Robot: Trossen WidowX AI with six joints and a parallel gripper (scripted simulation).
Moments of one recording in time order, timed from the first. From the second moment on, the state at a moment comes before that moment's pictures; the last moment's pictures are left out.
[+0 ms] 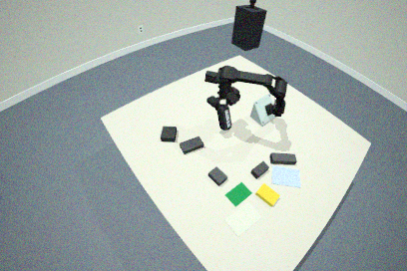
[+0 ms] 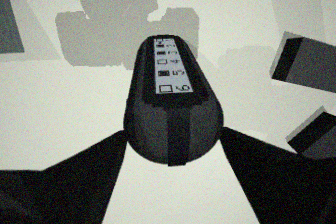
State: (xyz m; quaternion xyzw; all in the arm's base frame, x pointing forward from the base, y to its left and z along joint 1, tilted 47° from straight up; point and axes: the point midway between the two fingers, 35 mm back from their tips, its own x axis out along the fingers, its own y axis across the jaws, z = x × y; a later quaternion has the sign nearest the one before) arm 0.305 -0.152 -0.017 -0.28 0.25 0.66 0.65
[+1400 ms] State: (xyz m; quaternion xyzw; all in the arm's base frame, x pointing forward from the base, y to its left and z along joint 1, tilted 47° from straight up) arm 0.305 -0.164 -0.048 -0.28 0.26 0.66 0.65
